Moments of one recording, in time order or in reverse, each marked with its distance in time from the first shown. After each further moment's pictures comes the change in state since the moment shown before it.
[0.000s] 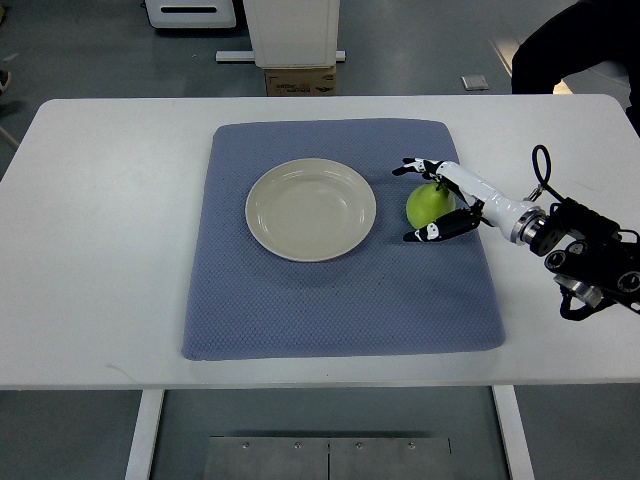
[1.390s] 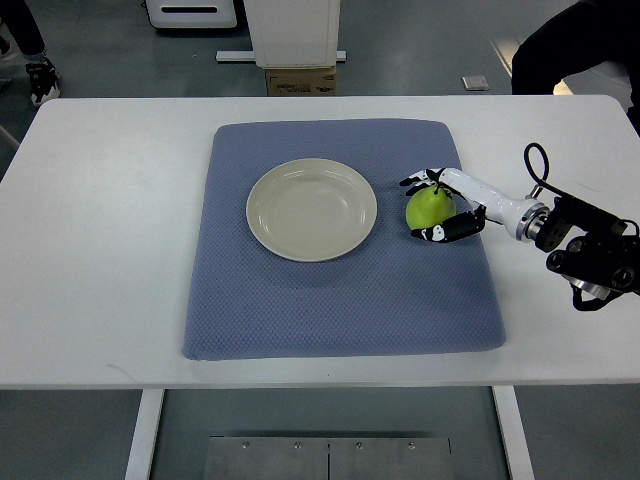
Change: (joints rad) left arm 0.000 0.000 0.000 0.000 0.000 0.000 0.000; right arm 0.102 0.035 -0.222 -0.064 0.005 -0.059 0.007
